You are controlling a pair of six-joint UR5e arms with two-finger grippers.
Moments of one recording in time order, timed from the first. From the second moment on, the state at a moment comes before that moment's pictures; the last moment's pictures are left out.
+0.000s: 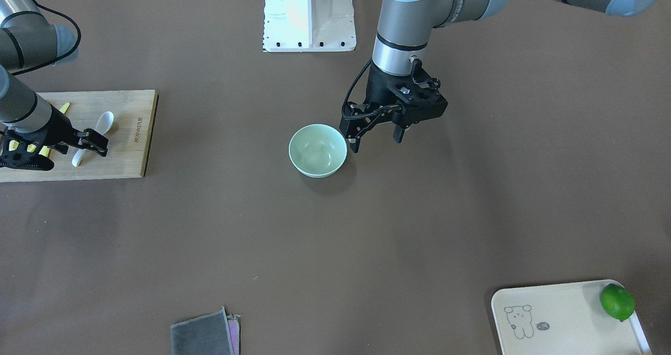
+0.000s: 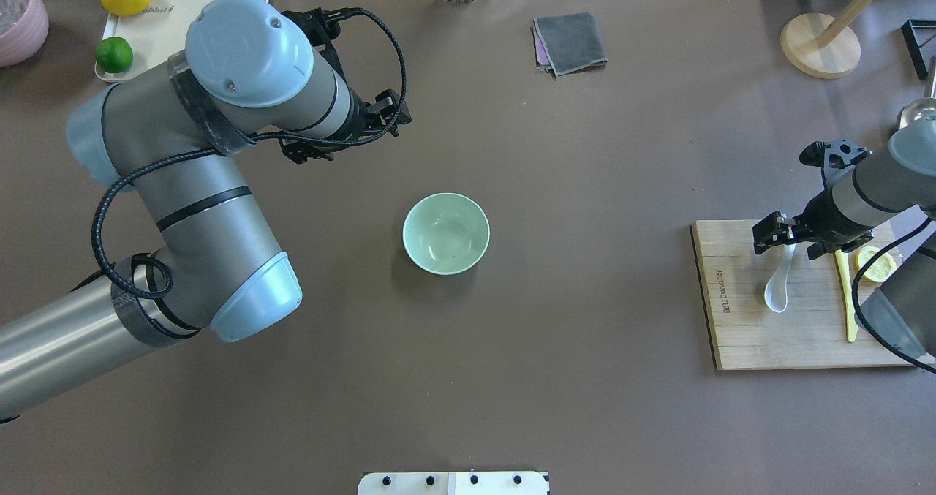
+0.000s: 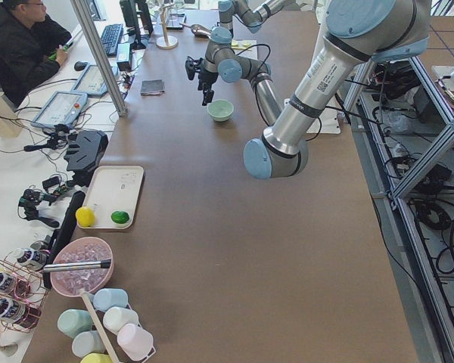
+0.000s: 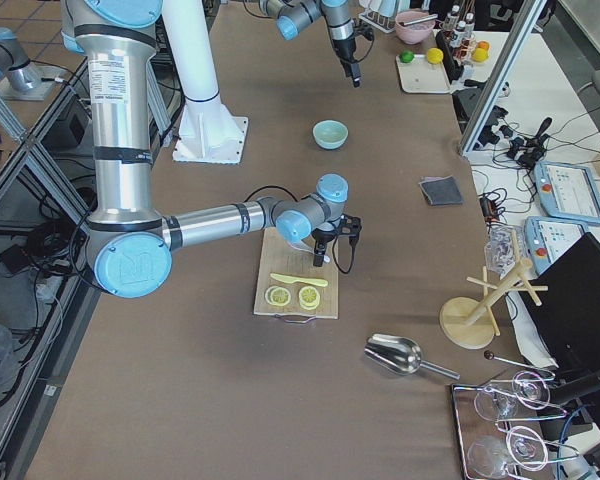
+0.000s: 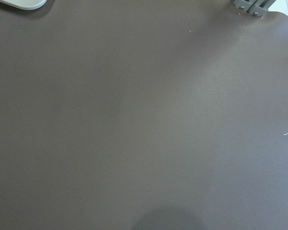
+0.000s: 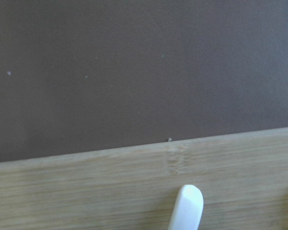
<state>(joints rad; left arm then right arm) -0.67 -2.28 -1.80 -1.55 -1.77 -1.47 0.89 -1.56 1.69 -1.18 2.19 0.94</state>
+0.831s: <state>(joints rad) -0.68 -2.26 -1.81 -1.55 -1.77 -1.47 0.92 -1.59 1.81 -1.19 2.23 0.95</state>
